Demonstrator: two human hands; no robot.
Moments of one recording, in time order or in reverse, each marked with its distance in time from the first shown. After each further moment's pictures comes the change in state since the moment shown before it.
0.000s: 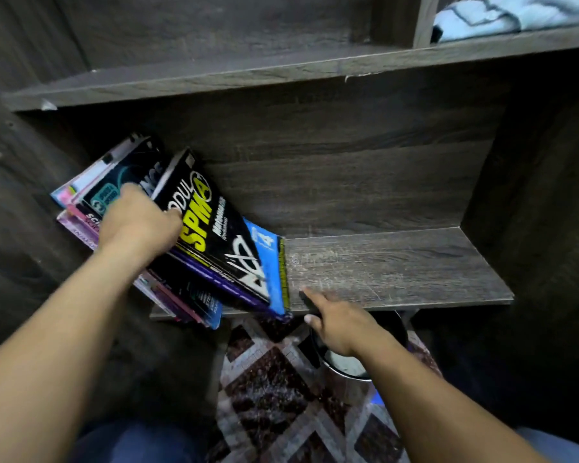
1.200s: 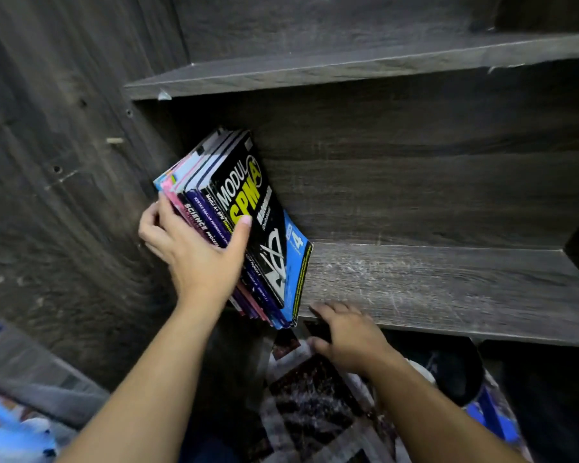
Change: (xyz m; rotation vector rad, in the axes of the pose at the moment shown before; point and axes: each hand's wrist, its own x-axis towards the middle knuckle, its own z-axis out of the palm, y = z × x) left_hand -0.010 -0.078 0.045 -0.502 0.490 0.161; right_hand 0.049 -0.076 0.041 -0.056 0.011 -0.100
